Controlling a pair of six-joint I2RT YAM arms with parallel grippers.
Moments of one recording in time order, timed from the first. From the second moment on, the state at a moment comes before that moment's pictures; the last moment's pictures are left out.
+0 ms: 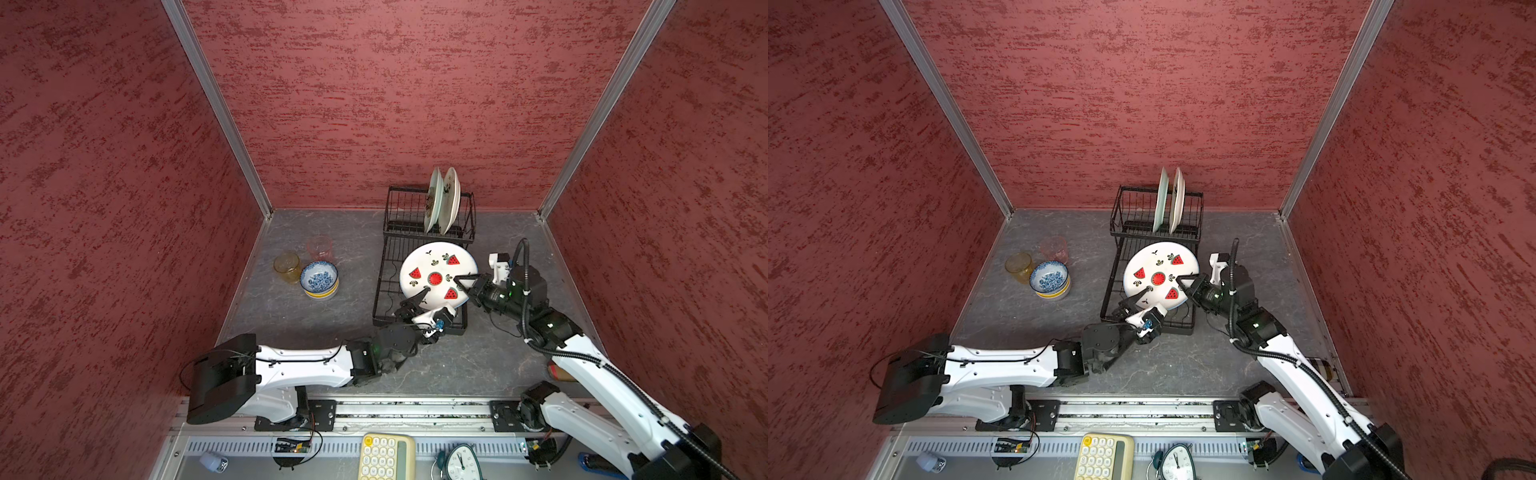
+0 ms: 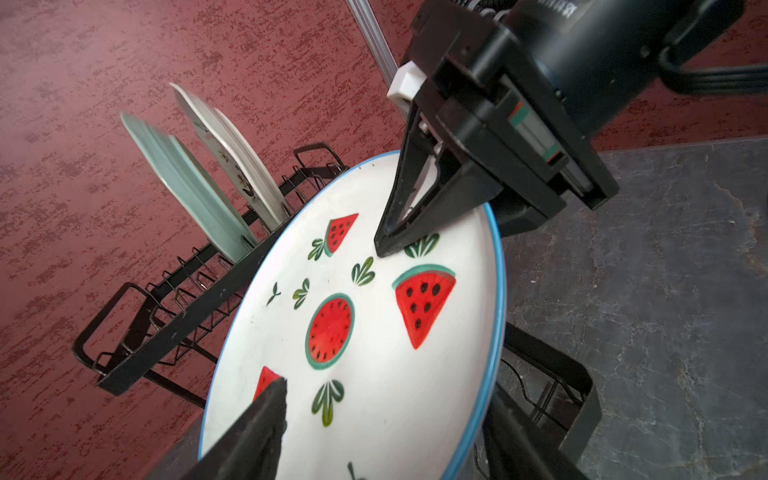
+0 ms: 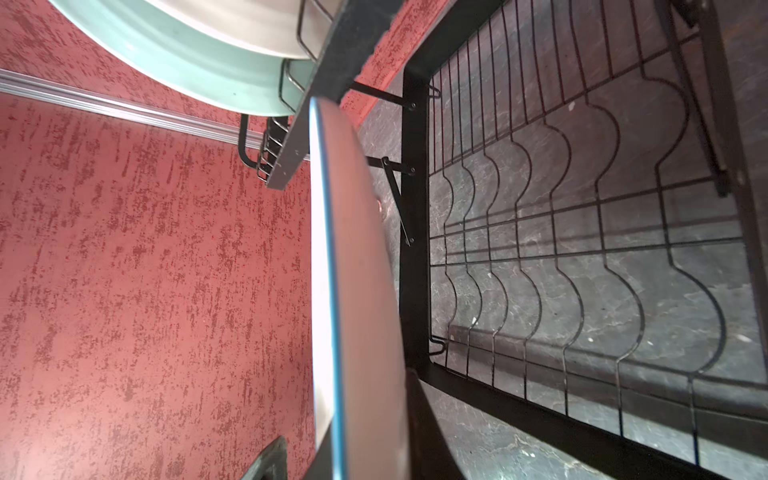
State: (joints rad) left arm -1.27 1.31 0.65 0.55 -0.61 0.44; right arm 0.43 0.90 0.68 -0.16 -0.33 1.12
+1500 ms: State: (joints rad) left arm -1.10 1.05 0.56 0.51 -0.50 0.11; right arm 0.32 0.63 0.61 -0.53 -0.01 1.08
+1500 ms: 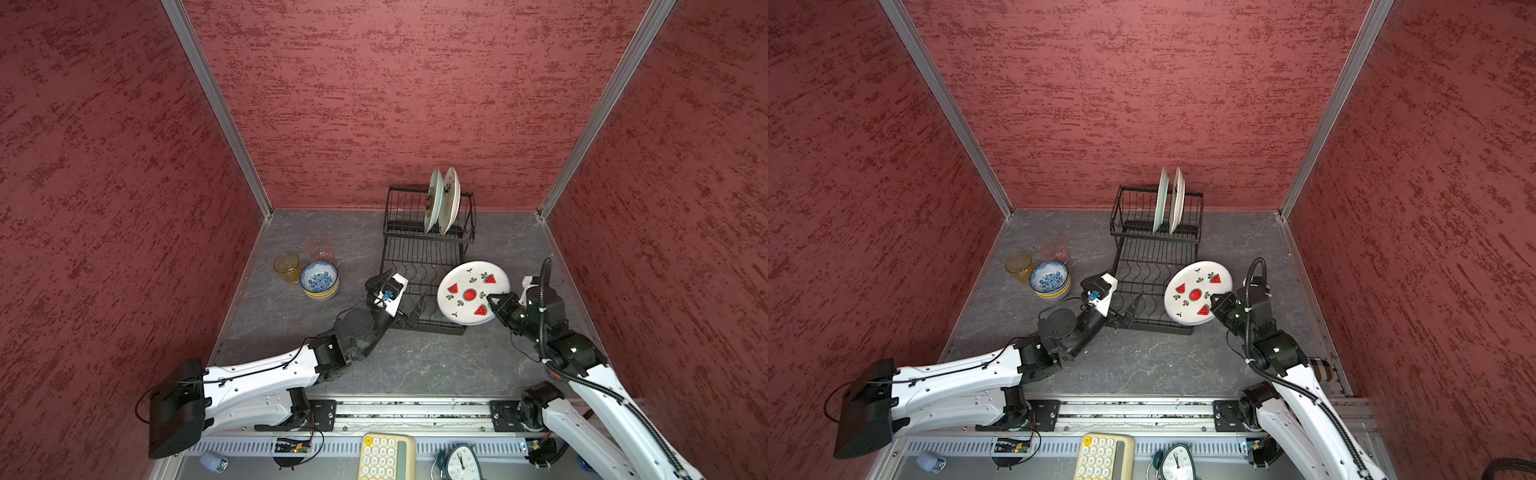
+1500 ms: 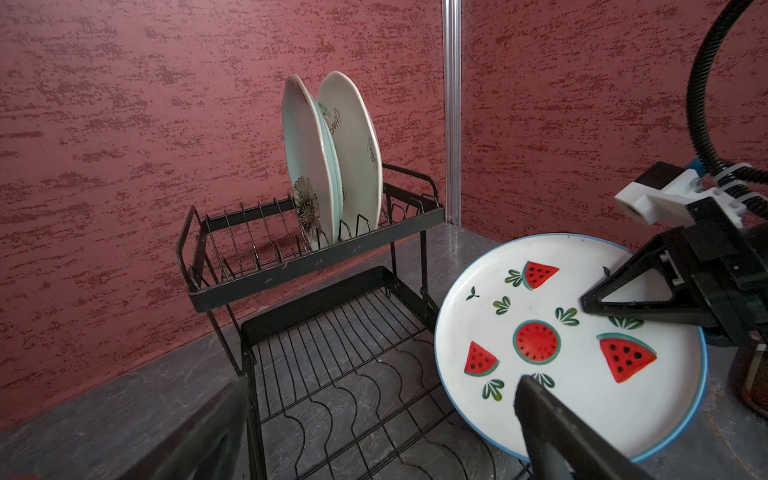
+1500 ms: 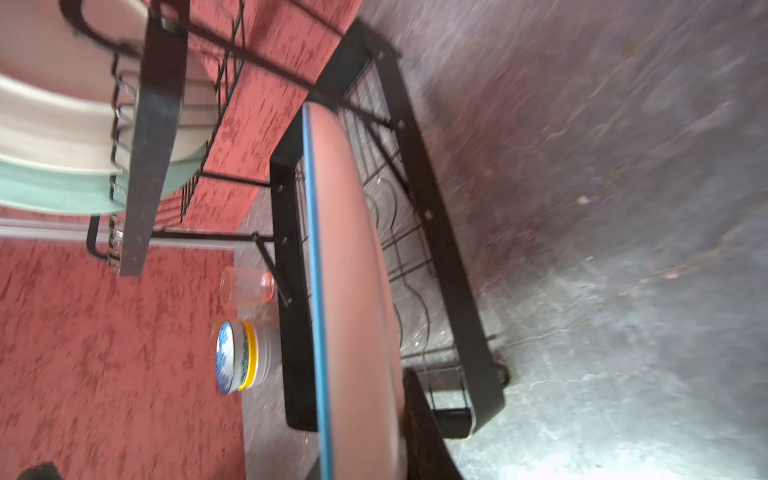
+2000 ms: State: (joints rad) left arm -1.09 1.05 0.56 0.49 -0.50 0.10; right arm 0.23 0.64 0.61 -0.58 0.14 1.03
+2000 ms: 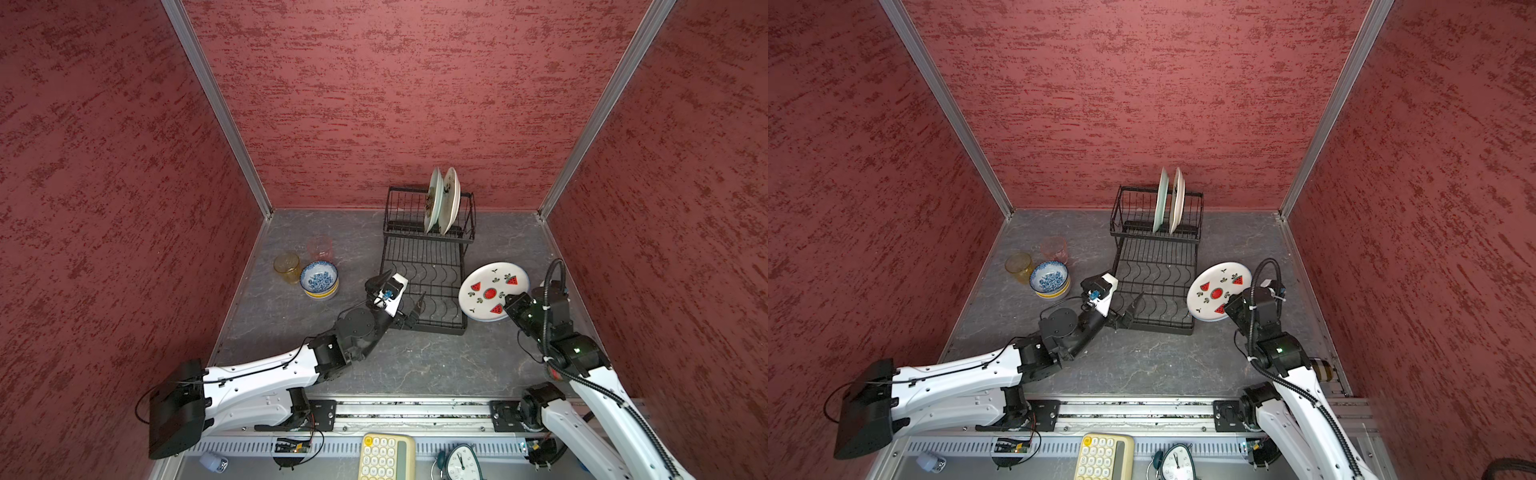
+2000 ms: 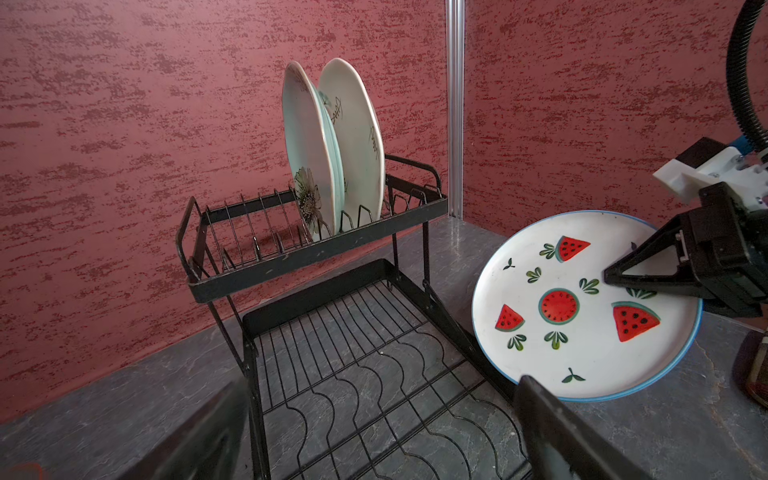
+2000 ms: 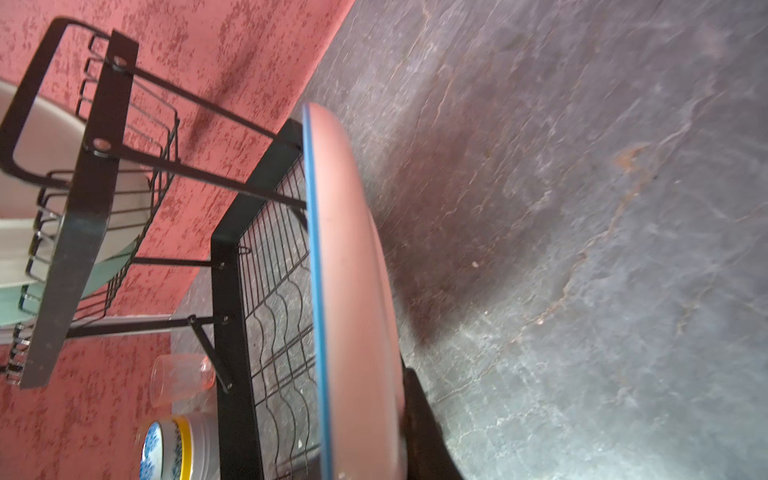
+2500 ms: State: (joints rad) left arm -1.08 1.04 0.56 0.48 -0.50 0.10; right arm 0.01 0.78 0.61 -0.48 0.07 0.96
